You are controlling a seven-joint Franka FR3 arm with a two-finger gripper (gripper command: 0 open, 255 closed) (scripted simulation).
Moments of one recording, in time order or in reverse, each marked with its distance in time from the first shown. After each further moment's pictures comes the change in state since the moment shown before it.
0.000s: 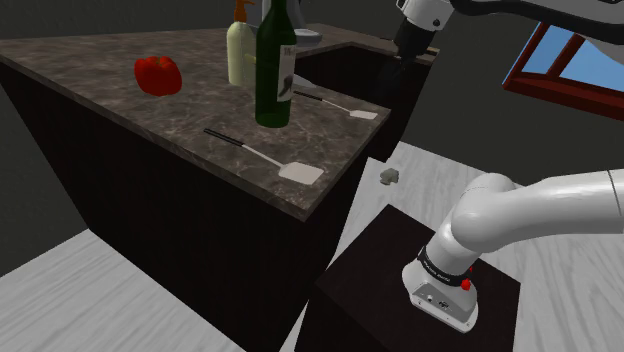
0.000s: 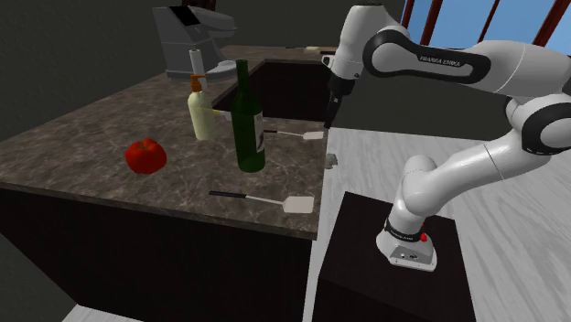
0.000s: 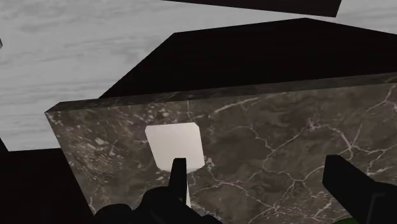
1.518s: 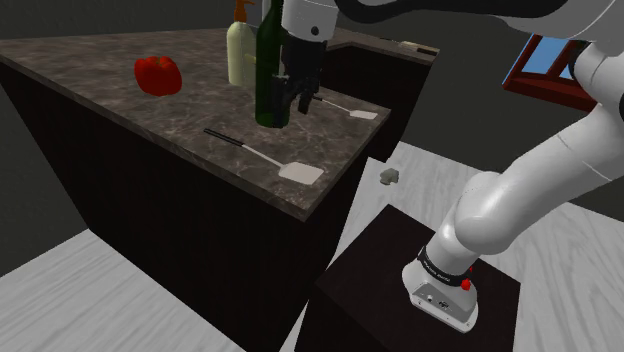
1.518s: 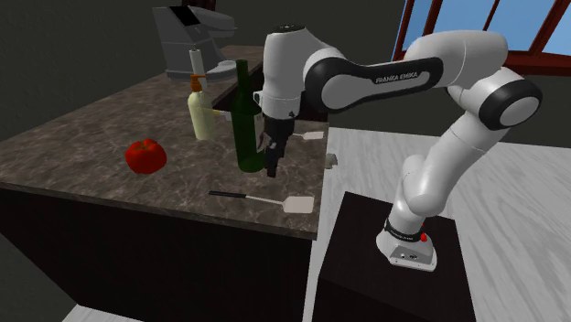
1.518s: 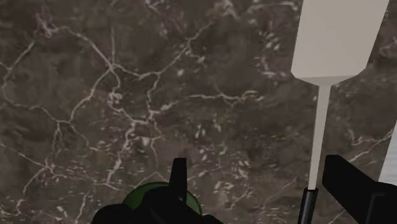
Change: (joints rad) arm 0.098 0.486 0.390 0.312 0.134 0.082 0.395
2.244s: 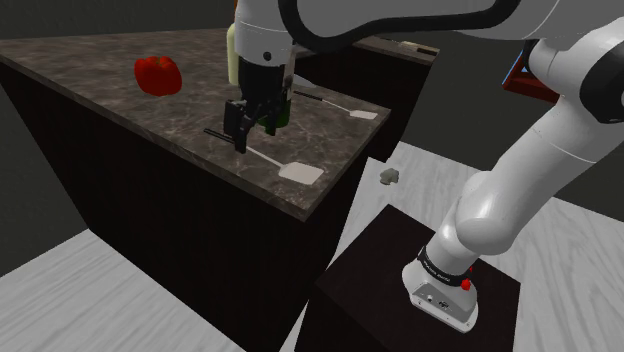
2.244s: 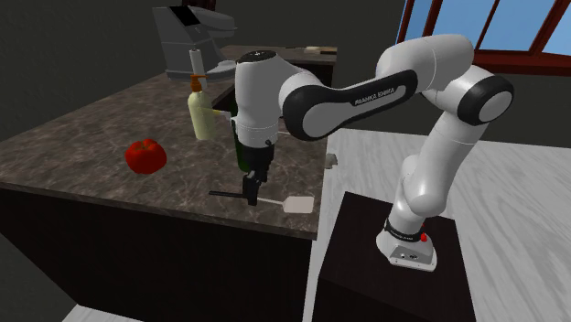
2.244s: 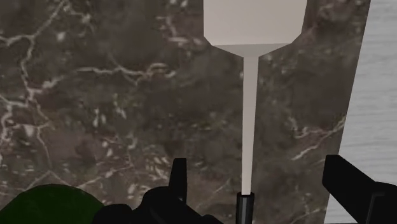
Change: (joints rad) arm 0.029 0.195 0.109 0.096 -0.041 0.068 0.135
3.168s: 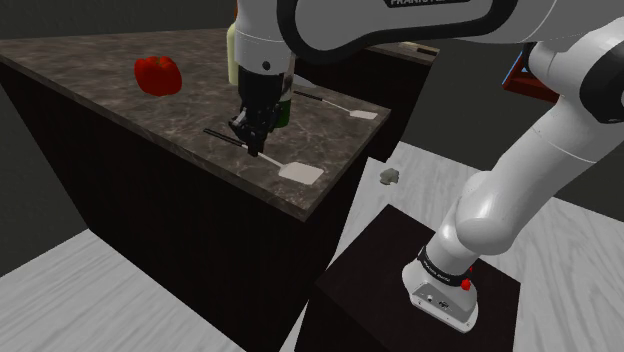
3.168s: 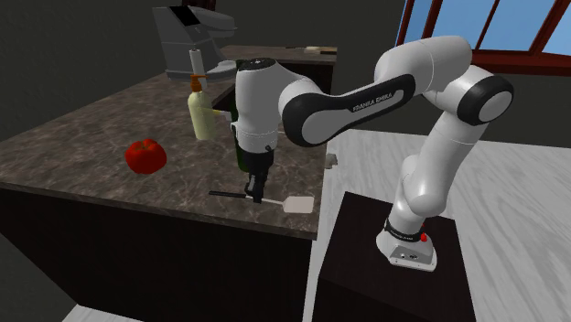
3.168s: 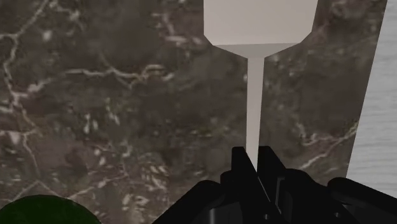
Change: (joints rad) arm 0.001 0.002 0.001 -0.032 0.000 0.034 0.001
